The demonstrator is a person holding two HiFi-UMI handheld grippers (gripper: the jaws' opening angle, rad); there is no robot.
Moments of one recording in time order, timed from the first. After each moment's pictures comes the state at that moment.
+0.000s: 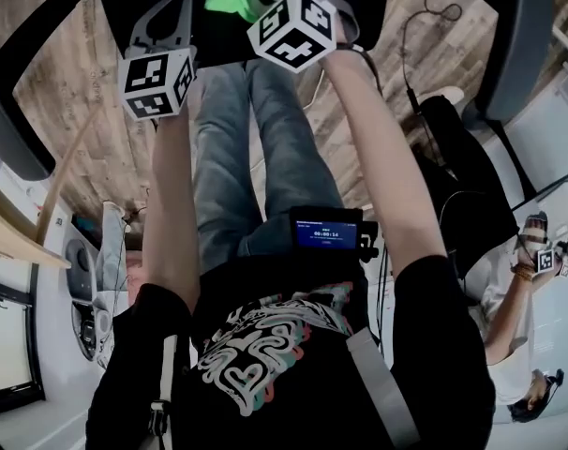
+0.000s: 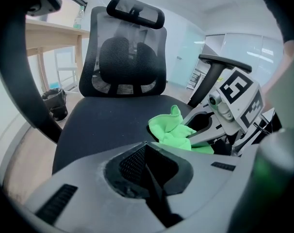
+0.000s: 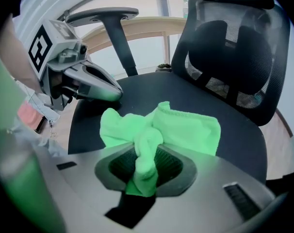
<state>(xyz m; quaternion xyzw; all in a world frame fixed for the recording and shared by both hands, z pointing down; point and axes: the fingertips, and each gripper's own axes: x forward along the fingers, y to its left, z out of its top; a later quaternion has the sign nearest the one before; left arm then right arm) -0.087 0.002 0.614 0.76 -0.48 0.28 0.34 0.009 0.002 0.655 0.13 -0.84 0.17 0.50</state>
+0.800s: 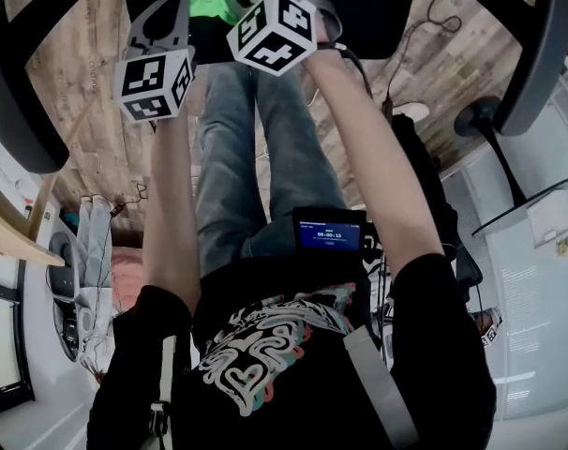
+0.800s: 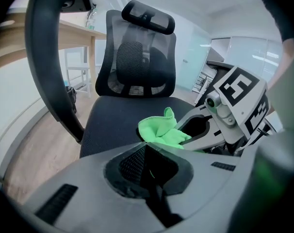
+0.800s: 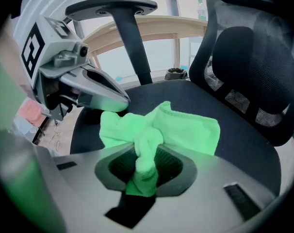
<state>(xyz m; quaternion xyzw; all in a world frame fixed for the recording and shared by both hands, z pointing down) -0.116 0.005 0.608 0.75 -0.51 0.26 0.34 -0.052 0.007 0.647 0.10 -0.86 0.15 0.48</state>
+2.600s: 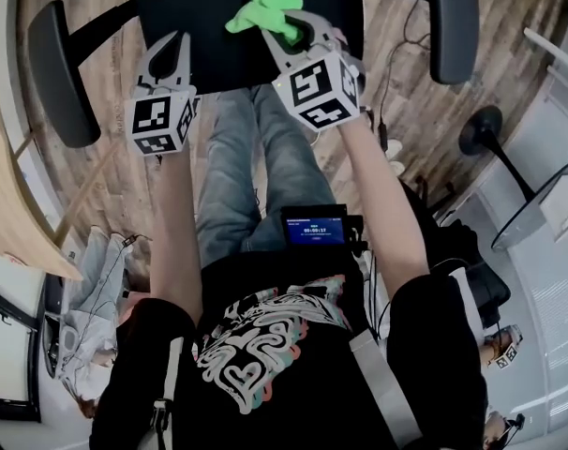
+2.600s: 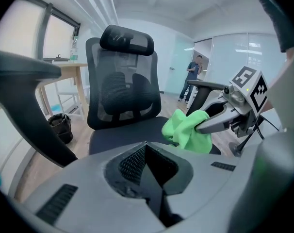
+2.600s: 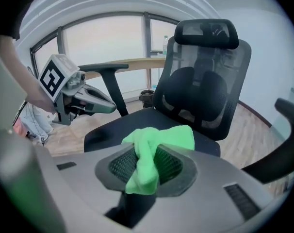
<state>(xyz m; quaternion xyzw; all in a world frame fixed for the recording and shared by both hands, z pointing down) -0.044 0.052 0.411 0.80 -0.52 0.25 0.19 0.093 0.044 0.419 0.29 -0.88 0.10 0.36</state>
